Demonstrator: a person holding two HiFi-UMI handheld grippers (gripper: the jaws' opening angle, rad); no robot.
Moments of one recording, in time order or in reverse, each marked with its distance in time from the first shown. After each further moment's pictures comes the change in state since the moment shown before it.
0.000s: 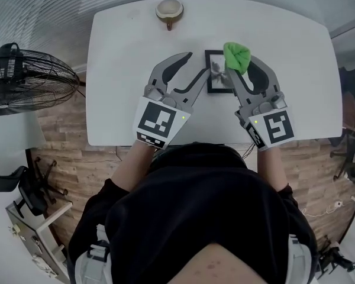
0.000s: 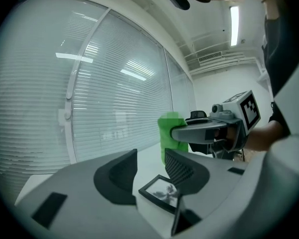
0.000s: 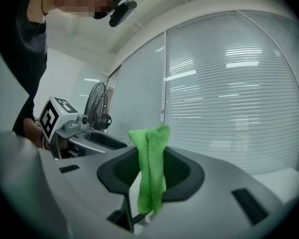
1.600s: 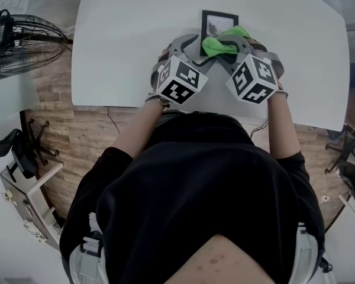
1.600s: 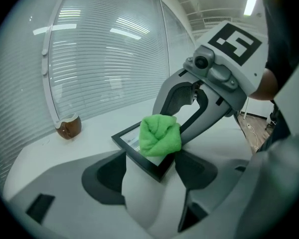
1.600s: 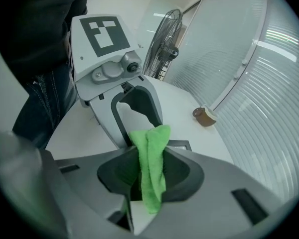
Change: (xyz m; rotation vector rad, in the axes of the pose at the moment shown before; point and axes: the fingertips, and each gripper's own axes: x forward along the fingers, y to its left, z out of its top) left arm 0.052 -0.059 -0.163 0.029 0.463 -0.021; right arm -0.011 0.039 -0.193 -0.621 0.656 0.605
